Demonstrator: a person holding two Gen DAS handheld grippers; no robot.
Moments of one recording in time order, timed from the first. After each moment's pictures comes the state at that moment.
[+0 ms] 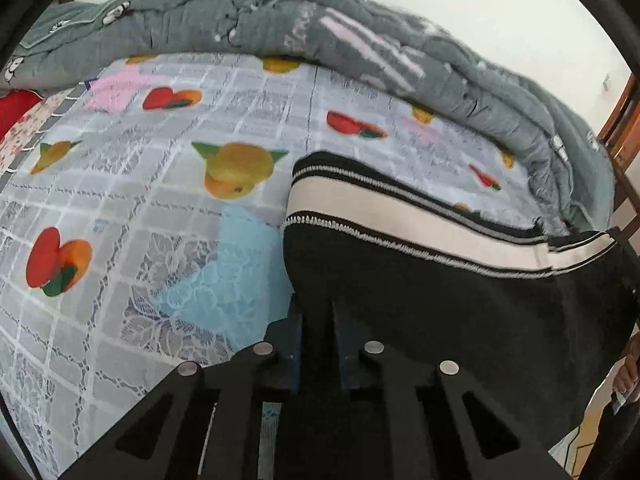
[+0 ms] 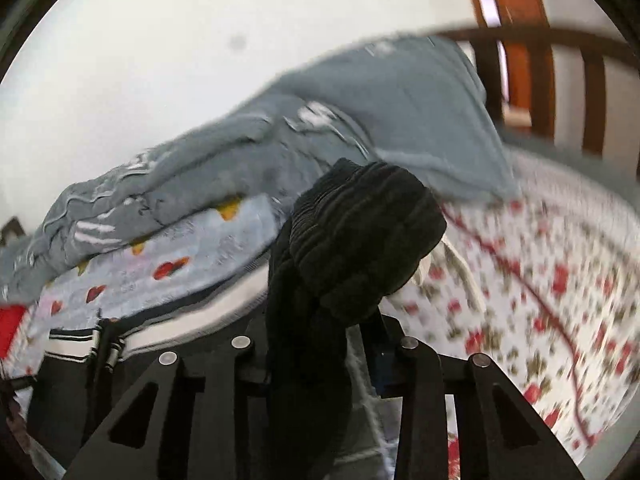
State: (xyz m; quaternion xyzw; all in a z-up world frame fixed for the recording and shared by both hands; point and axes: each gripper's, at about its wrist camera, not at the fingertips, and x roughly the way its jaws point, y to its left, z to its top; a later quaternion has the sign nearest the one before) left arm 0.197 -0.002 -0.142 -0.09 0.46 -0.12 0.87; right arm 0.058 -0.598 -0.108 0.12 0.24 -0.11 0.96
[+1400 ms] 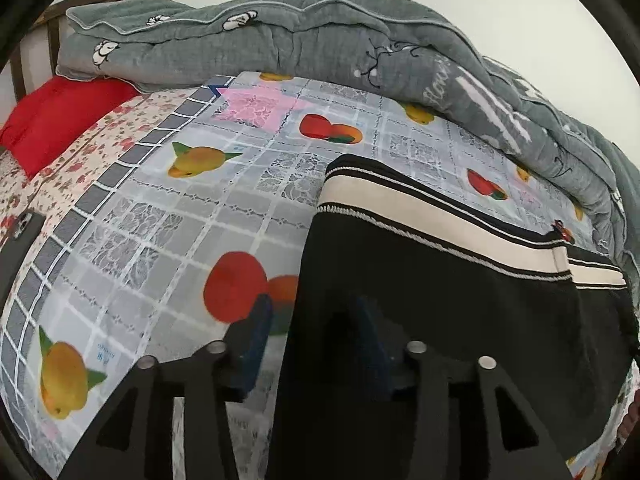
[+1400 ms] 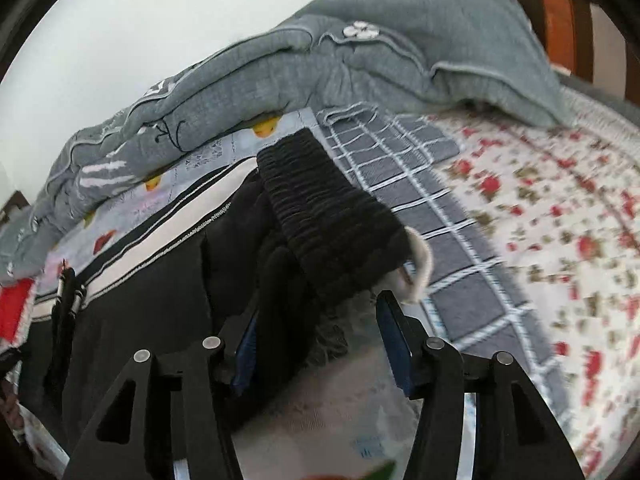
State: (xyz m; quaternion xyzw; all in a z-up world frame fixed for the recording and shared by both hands) left arm 0.193 0.129 -0.141 -0.09 0.44 0.01 0.89; right arm 0.081 -0.531 -0.177 0.14 0.34 -0.09 0.93
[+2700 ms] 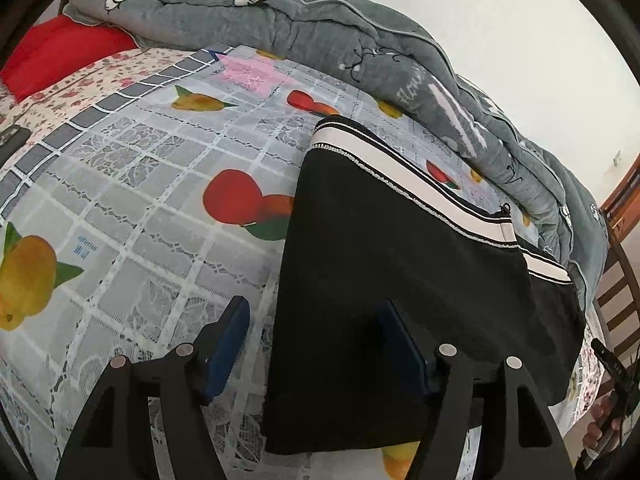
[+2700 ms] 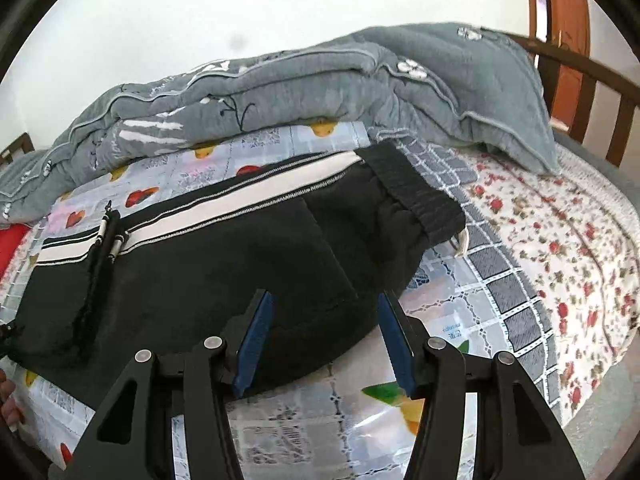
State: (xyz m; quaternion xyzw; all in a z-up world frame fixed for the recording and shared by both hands) left arm 0.141 0.157 -0.171 -0.19 0.42 -0.08 0.88; right arm 0.036 -0.412 -0.142 0.05 0.33 -0.12 0.93
